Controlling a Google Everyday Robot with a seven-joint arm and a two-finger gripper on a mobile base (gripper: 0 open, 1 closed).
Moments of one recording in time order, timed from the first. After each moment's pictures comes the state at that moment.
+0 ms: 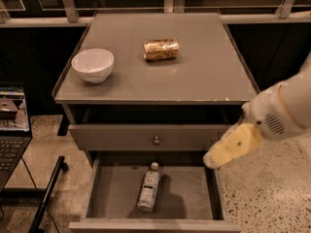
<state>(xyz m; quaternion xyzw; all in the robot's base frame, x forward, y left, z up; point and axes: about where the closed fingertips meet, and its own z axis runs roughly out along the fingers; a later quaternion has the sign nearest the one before) 0.410 -0.172 0.873 -0.38 0.88 0.14 0.23</state>
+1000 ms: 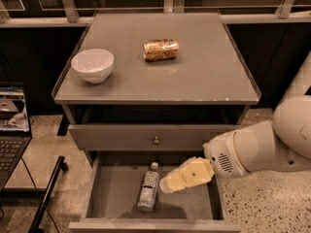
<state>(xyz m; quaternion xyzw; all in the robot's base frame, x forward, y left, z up) 0.383 -0.085 0.785 -0.29 0.88 0.29 0.23</state>
